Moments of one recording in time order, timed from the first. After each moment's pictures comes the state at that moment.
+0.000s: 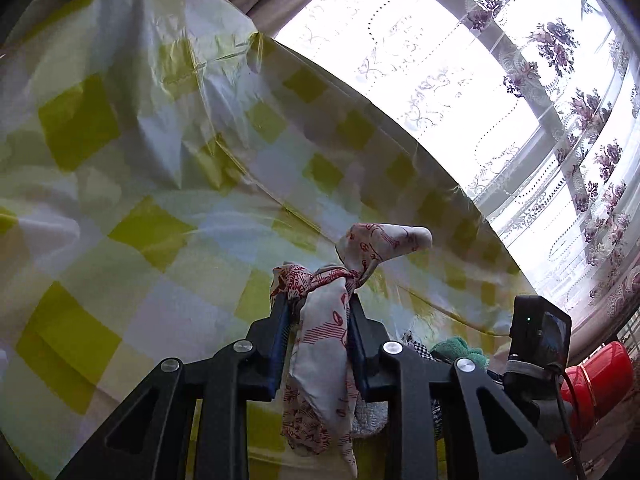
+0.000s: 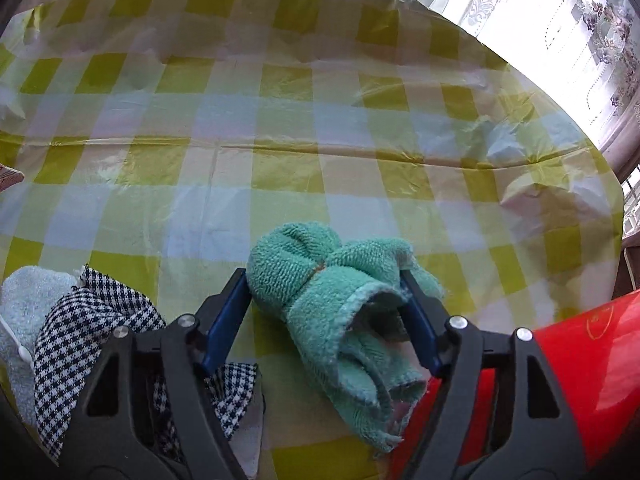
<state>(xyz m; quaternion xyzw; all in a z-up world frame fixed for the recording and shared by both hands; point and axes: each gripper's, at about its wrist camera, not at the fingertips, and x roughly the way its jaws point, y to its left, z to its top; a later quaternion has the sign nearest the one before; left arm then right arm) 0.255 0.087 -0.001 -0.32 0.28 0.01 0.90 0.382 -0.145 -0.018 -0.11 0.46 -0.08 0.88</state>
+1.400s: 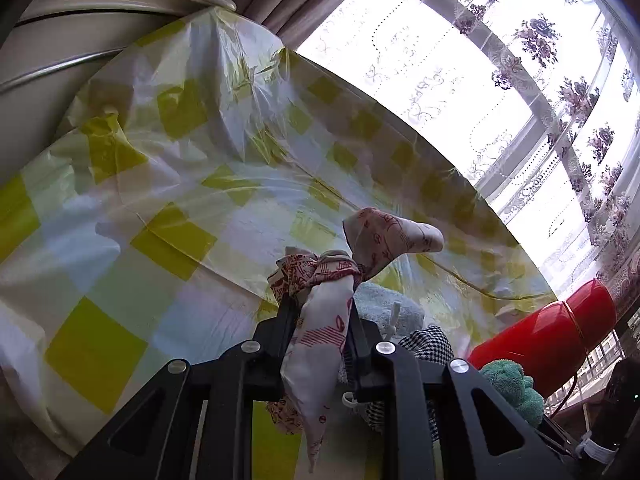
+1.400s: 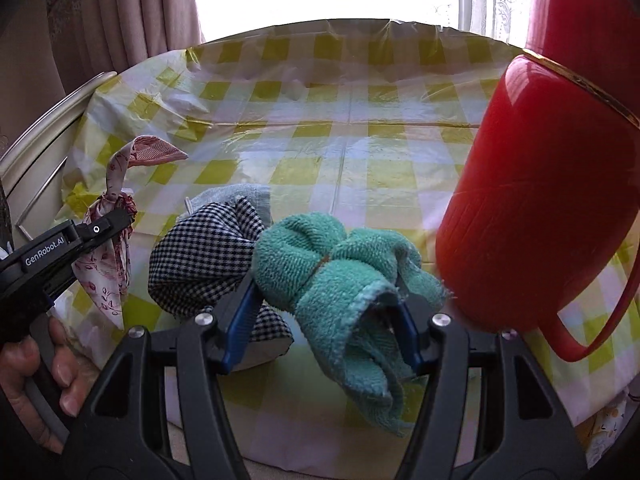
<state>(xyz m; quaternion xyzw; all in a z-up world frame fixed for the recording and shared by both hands) 0.136 0.076 0.010 -0.30 0.29 0.05 0.91 0.175 -0.175 0.018 -0.01 0.38 0.14 0.91</state>
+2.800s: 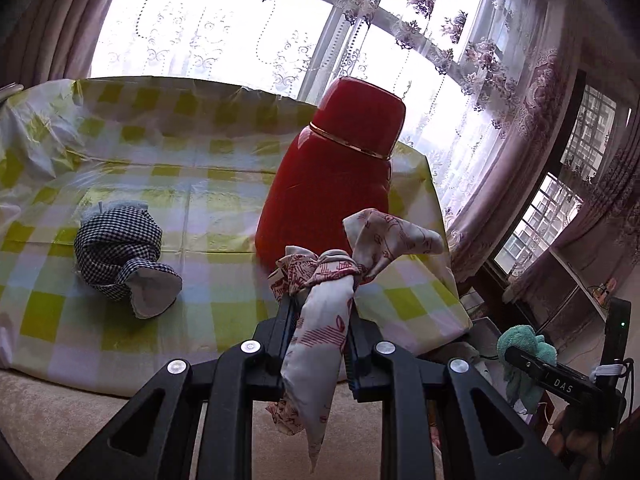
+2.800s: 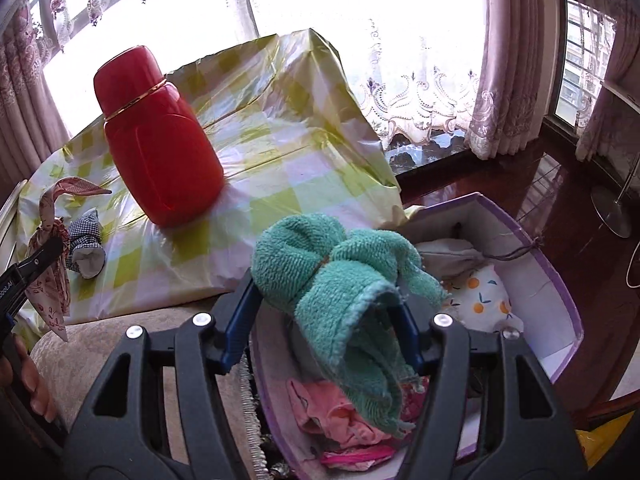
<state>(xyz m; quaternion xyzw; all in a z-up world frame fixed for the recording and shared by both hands) 0.062 -0.176 0.058 -0.12 0.32 -0.17 0.92 0.012 -0.470 0.031 0.12 0.38 -0.08 0.91</state>
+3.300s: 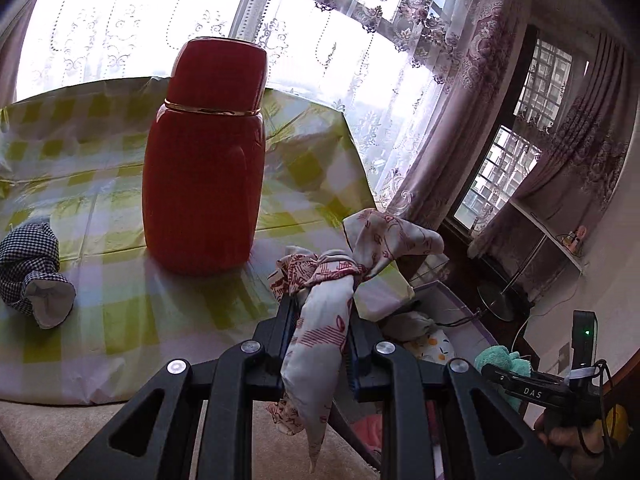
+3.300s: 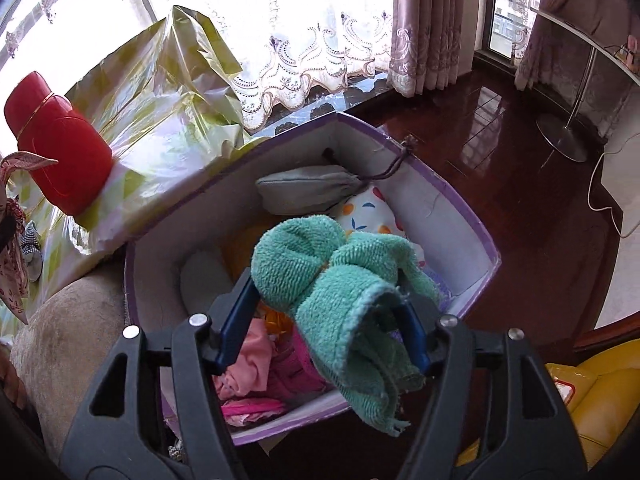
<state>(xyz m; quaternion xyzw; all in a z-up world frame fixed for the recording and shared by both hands) 0.060 -0.269 0.061 -0.06 0.34 -0.27 0.90 -0.044 -0.570 -0.013 0.18 0.45 -0.18 0.86</state>
